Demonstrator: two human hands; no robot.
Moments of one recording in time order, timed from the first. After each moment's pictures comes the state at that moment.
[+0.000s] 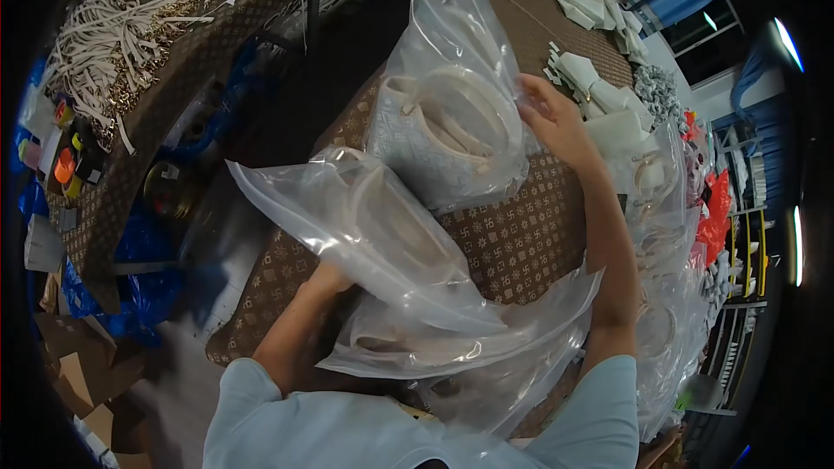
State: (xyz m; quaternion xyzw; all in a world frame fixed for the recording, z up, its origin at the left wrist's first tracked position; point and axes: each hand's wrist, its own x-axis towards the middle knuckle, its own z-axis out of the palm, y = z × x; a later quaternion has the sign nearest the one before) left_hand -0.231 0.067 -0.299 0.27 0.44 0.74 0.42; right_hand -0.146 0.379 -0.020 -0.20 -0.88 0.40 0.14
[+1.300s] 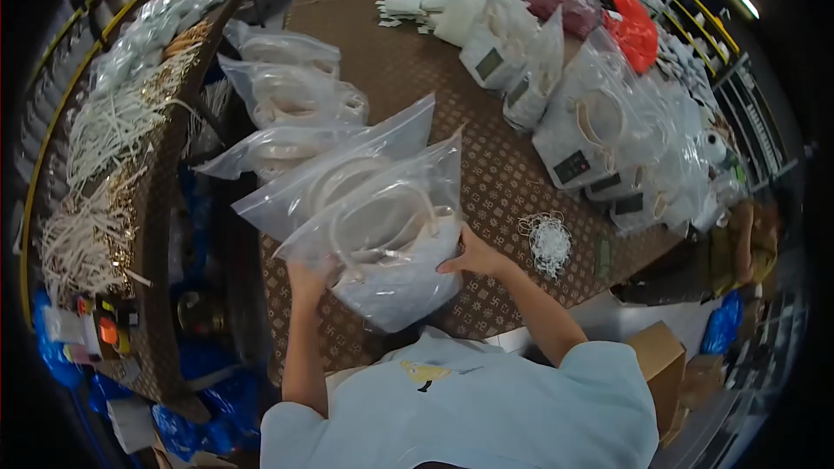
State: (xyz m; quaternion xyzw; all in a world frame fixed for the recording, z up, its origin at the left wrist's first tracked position) left_hand -0.180 -0.003 -0.165 0.39 0.60 0.60 0.35; right_hand 0.117 0.108 -0.171 -0.42 -0.64 0.63 0.15
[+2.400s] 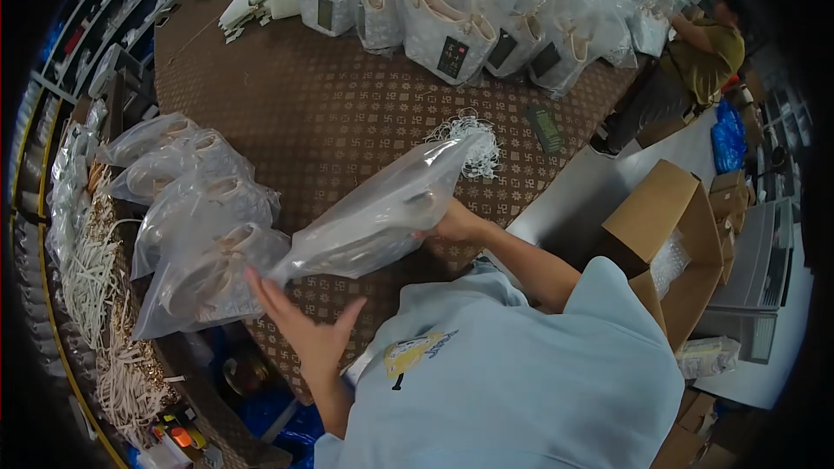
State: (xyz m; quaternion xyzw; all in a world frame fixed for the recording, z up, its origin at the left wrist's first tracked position) left_hand -0.039 -0.054 -0.040 0.66 0.61 0.44 0.09; right_hand 0.218 0.032 -0.180 -0.45 -0.59 0.56 0.36
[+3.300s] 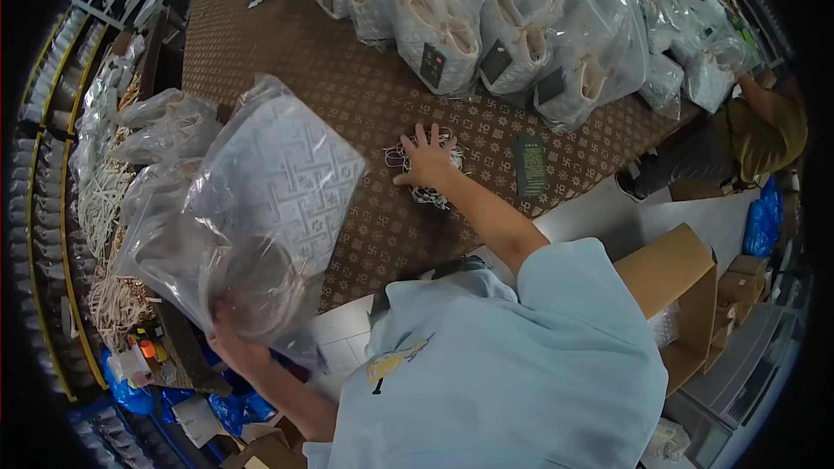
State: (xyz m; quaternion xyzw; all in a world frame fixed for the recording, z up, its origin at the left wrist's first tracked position) left_hand 0.056 -0.082 -0.040 0.23 0.61 0.72 0.25; right_hand 0.328 0.167 -0.225 -0.59 -0.77 0.25 -0.05
